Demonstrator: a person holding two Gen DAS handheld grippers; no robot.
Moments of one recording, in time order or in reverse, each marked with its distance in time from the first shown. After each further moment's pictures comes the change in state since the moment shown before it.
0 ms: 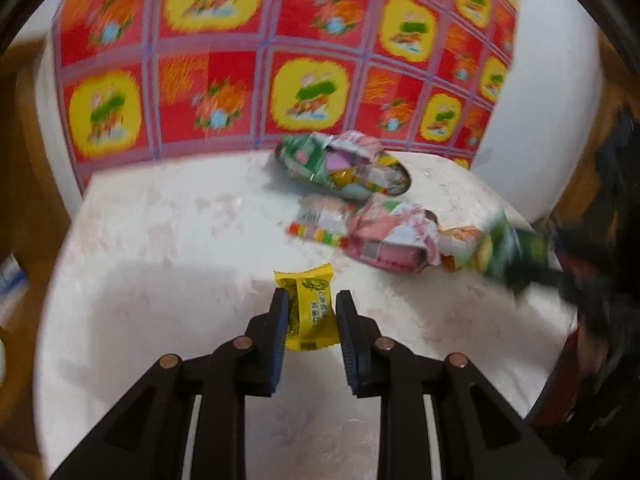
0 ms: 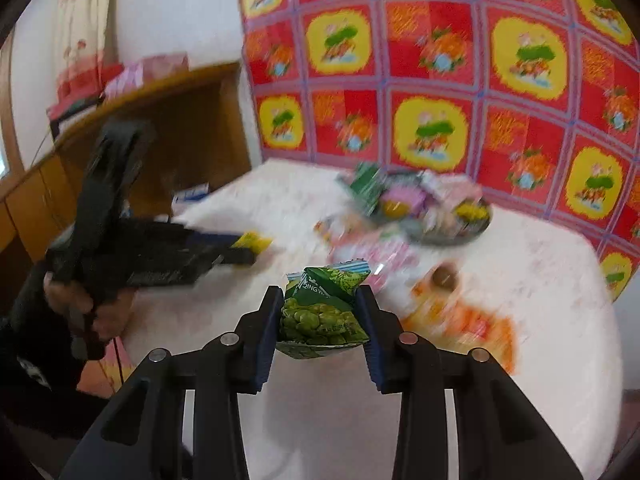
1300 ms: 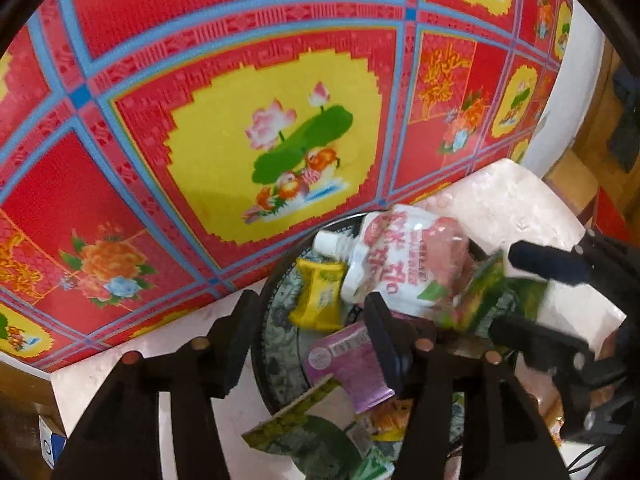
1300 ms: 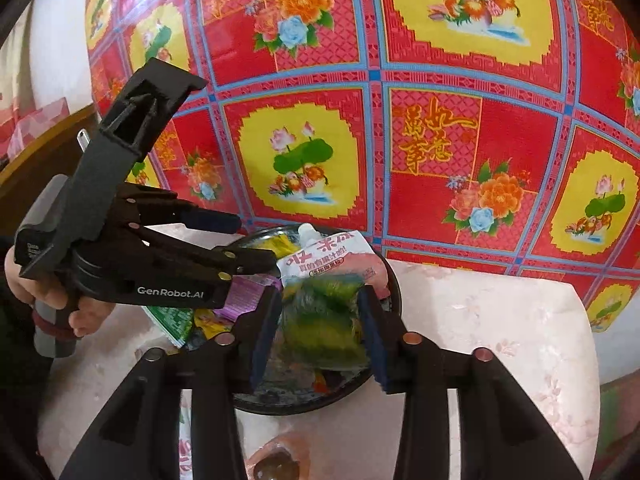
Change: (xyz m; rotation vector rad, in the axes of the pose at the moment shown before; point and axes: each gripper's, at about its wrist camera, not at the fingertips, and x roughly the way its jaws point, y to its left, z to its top) left arm 0.191 -0.011 0.179 0.189 0.226 0.083; right arm 0.116 -0.135 0.078 0.154 0.027 -0.142
